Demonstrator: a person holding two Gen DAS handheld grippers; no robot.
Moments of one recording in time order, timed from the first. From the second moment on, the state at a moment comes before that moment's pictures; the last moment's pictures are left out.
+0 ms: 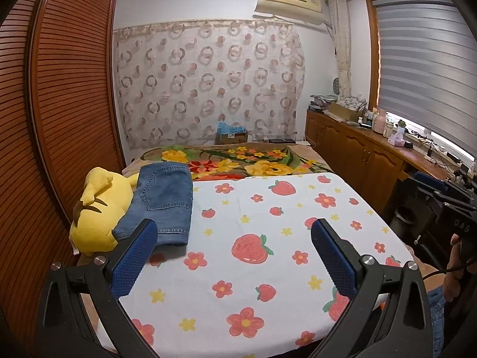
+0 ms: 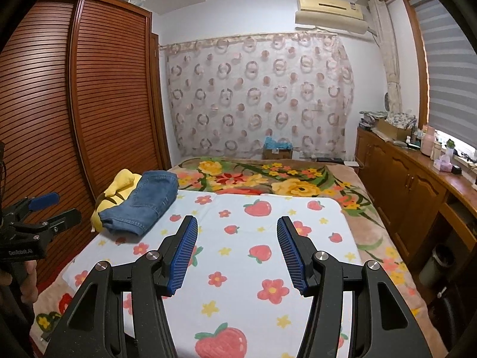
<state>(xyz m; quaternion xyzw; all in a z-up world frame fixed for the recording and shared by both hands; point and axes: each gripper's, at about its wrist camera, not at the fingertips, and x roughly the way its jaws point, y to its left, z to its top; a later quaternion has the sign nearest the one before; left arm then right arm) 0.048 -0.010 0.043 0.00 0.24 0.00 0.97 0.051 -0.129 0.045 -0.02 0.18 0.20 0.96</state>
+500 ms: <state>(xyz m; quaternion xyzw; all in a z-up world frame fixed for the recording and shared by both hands) 0.047 -0.009 0.042 0.00 0.24 0.00 0.97 0.054 -0.137 0.044 -0.02 0.18 0.20 0.96</state>
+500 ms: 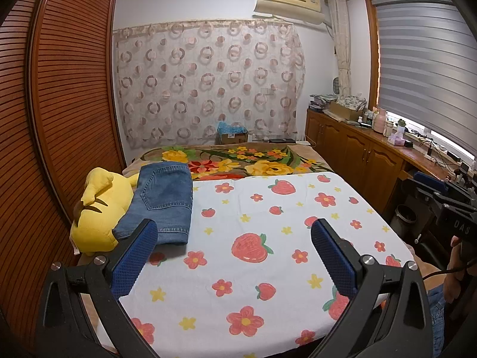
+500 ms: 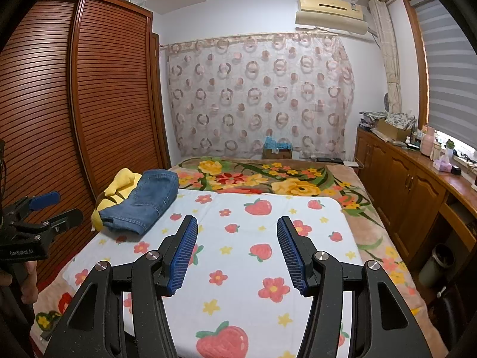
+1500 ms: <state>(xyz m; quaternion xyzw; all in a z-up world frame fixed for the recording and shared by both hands) 0.046 -0.007 0.042 -0.01 0.23 0.00 0.97 0.056 -0.144 0.046 -0.02 0.18 0.20 0.96</state>
